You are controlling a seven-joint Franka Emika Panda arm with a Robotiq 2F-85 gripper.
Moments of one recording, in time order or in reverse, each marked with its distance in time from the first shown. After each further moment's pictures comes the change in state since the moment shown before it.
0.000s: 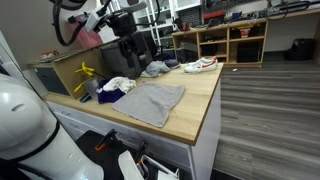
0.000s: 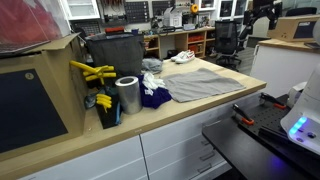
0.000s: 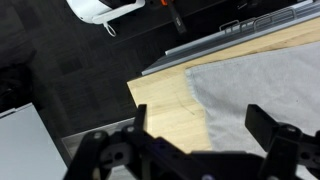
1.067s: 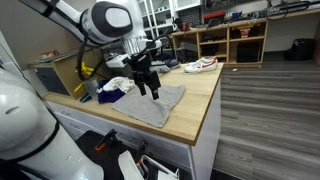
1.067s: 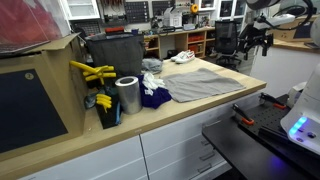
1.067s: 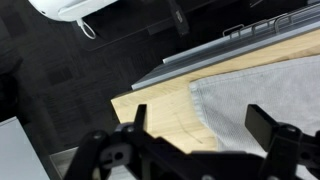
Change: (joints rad) arm -0.061 0.243 -0.014 -0.156 -0.027 0.360 0.005
